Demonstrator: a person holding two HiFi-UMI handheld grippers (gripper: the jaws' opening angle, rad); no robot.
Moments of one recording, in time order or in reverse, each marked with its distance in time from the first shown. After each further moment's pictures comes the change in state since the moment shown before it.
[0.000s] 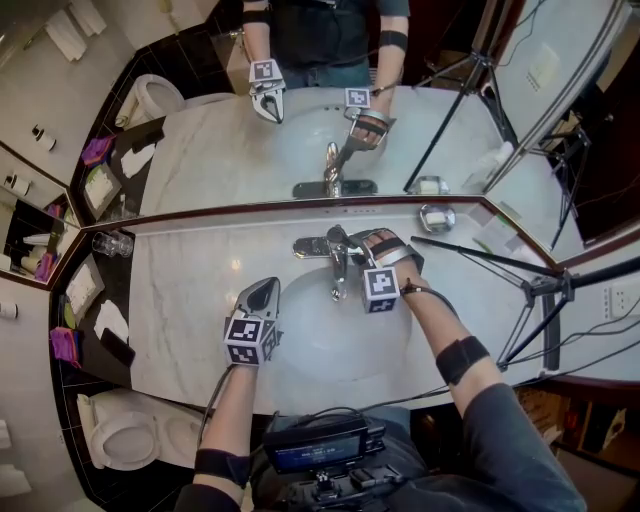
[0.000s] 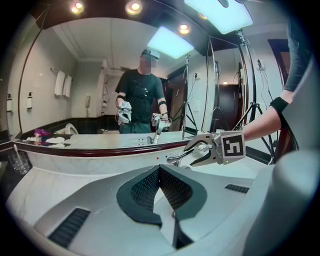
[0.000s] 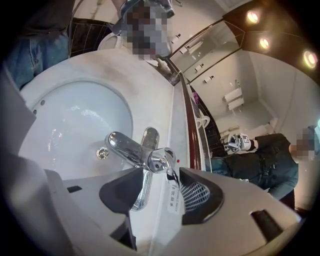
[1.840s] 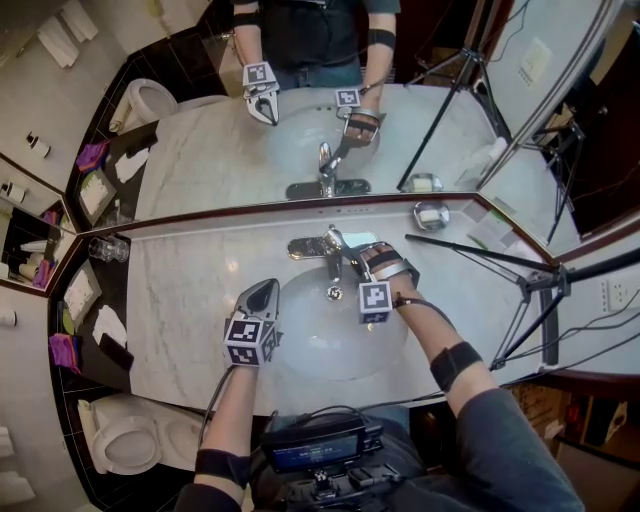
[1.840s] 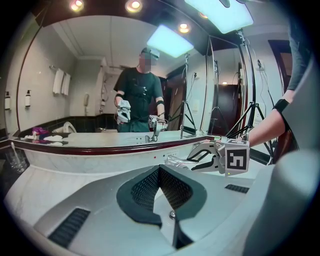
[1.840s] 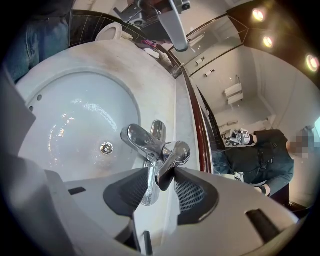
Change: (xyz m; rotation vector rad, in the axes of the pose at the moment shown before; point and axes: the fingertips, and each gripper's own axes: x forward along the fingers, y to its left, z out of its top) left arm 0.007 -0.010 -0.003 -0.004 0.010 -0.018; right arm 0.004 0.037 -0.020 -0.011 0.104 -0.022
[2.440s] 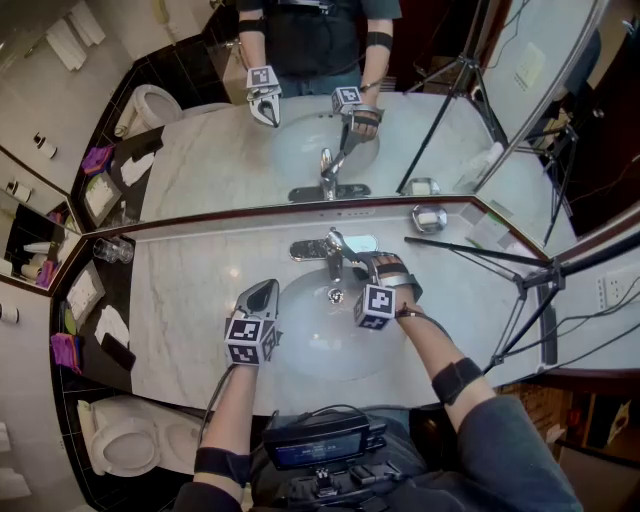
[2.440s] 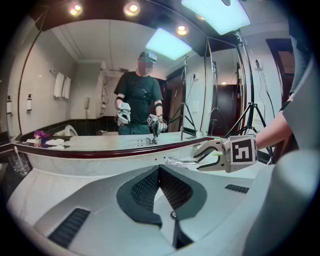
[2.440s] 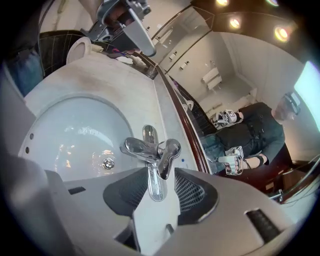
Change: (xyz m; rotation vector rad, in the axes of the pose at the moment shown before) left arm -0.013 0.001 0.006 0.014 -0.016 0.011; right arm -0.034 -0.008 0.005 0.325 -0.009 -0.034
